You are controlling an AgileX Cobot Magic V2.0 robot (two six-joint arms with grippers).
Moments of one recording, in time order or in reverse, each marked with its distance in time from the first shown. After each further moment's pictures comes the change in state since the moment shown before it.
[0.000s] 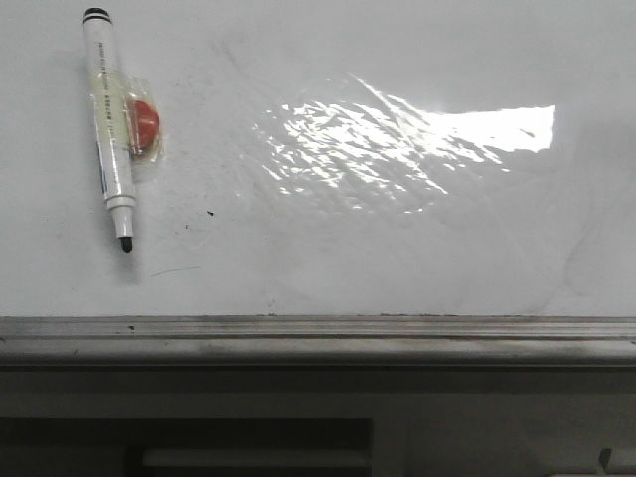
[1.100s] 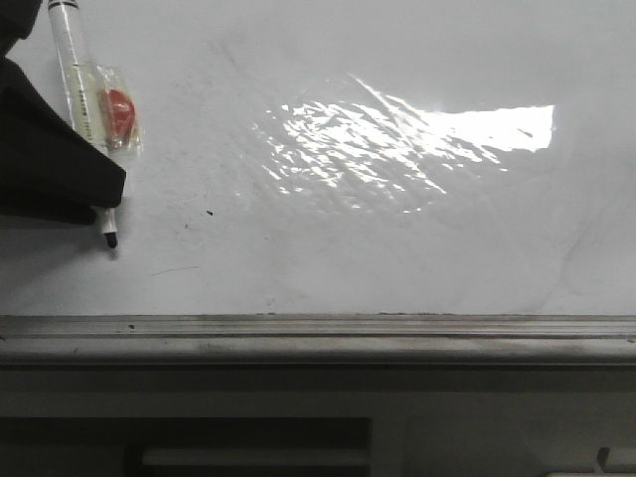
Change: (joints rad) left arm -0.326 0.589 -0.077 -0.337 -0.229 0.172; right arm 0.000 0.004 0.000 0.025 0.100 -0.023
